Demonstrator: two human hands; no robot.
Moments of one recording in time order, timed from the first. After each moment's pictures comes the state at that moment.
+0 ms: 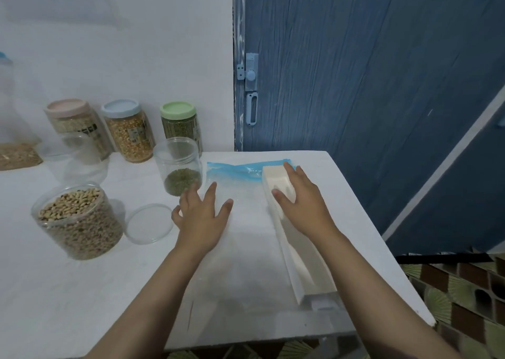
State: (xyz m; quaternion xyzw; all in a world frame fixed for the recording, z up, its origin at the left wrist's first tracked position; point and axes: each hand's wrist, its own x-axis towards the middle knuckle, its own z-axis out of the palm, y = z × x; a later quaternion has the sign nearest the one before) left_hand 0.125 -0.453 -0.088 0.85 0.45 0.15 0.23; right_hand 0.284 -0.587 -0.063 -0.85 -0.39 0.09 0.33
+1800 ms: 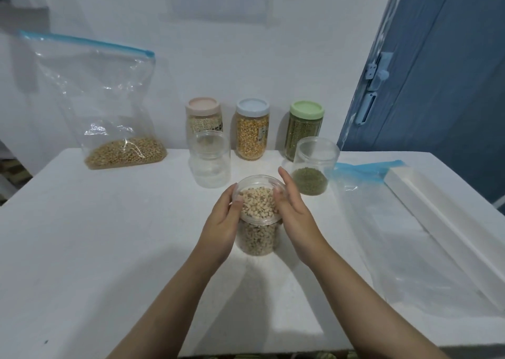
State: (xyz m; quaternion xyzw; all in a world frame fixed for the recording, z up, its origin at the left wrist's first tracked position) left_hand -0.114 -0.267 -0.084 0.67 0.29 0.29 0.62; right_hand 0.011 -0.362 -0.079 -0.65 -0.35 0.28 0.62
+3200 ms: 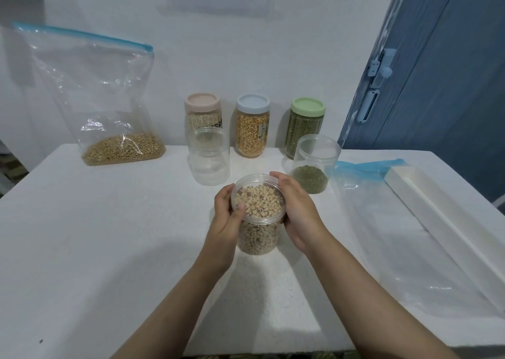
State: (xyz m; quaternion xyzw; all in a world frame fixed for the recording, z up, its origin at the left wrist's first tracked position) left_hand -0.108 -0.271 -0.107 0.64 0.23 0.33 0.65; right_hand 0.025 -0.338 -0.077 -0.60 -0.19 0.35 0.70
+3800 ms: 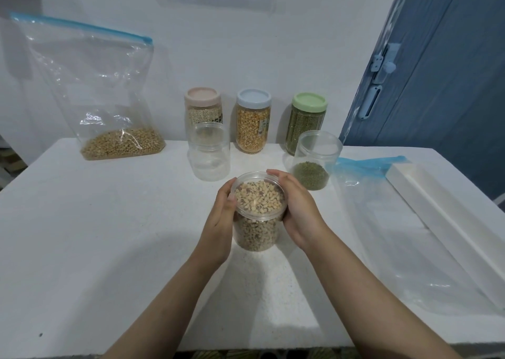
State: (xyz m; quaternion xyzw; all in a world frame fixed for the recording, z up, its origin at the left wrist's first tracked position) left_hand -0.109 -0.264 -0.106 0.67 0.23 0.32 0.63; right_hand 0.024 -0.336 -0.075 -0.57 -0.16 0.37 0.72
